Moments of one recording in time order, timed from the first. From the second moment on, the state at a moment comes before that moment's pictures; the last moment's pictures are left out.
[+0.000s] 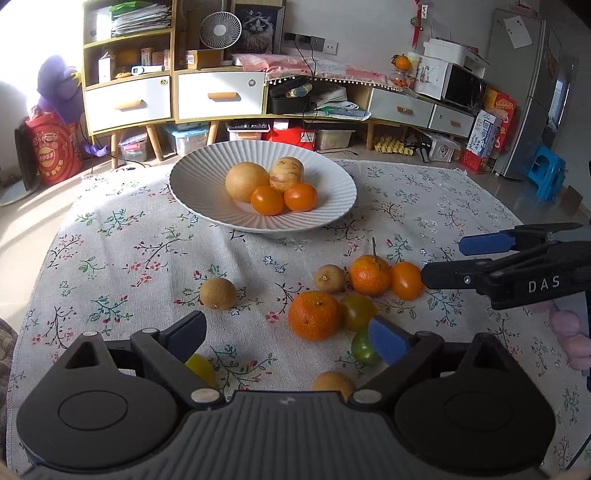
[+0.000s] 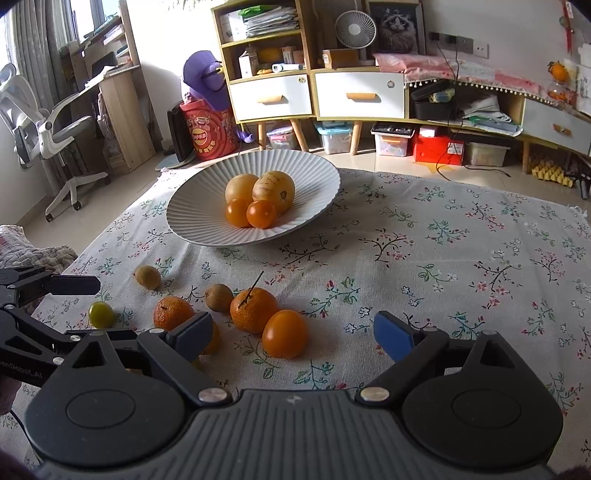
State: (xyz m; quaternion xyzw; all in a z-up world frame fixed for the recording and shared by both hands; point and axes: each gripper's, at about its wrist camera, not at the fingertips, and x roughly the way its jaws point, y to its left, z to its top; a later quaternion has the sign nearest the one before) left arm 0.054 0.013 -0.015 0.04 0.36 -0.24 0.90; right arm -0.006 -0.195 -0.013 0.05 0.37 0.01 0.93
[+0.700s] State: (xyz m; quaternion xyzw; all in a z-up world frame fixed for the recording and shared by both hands) left arm 0.071 0.002 -0.027 -0.01 0.40 -0.26 0.88; right arm 0.005 -0.187 -0.029 0.01 0.41 0.01 0.91
